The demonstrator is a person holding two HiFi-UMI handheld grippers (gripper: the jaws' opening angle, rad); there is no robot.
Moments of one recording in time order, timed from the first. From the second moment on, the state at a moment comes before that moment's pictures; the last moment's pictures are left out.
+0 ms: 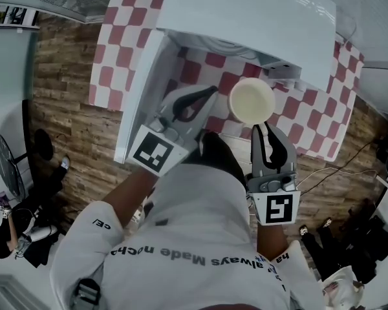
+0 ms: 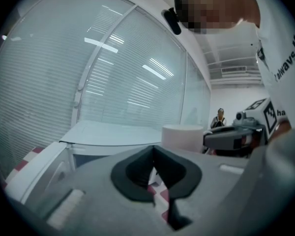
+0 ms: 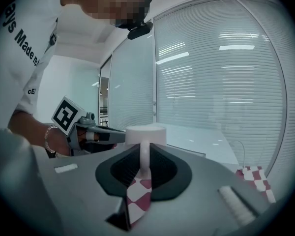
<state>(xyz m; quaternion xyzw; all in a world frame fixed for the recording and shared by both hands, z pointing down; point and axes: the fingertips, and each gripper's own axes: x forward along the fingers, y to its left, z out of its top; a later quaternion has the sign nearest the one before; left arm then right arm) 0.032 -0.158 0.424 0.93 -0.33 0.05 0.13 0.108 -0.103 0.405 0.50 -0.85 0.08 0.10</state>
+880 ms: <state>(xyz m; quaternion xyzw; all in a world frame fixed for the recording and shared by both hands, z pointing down) 0.005 -0.191 0.512 0.92 -0.37 0.07 0.13 0.089 -0.134 0.508 0.51 -0.85 0.09 0.12</state>
